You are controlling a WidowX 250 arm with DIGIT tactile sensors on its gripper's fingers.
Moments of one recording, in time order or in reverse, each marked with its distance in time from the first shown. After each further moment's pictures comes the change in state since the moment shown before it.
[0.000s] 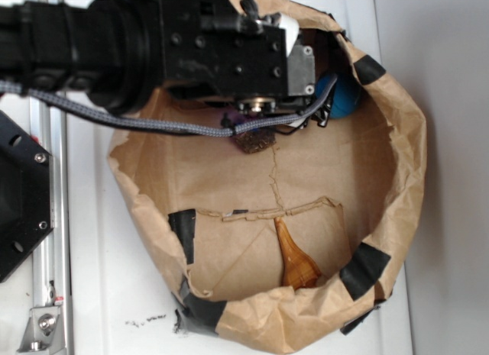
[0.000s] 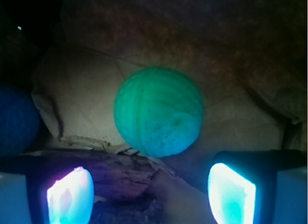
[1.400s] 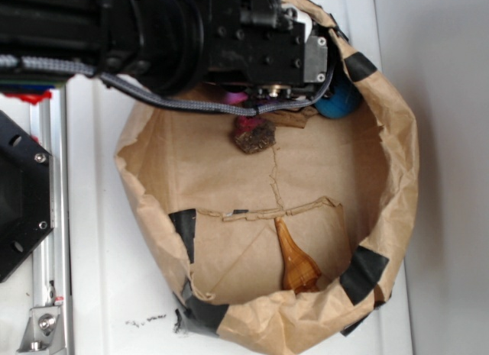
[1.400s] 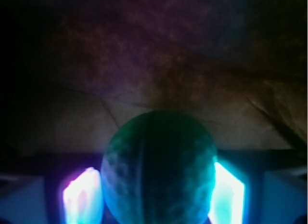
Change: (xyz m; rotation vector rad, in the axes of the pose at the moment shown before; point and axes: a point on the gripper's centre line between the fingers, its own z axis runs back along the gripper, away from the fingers) arm 0.021 -0.005 -0.027 0.025 -0.061 0.073
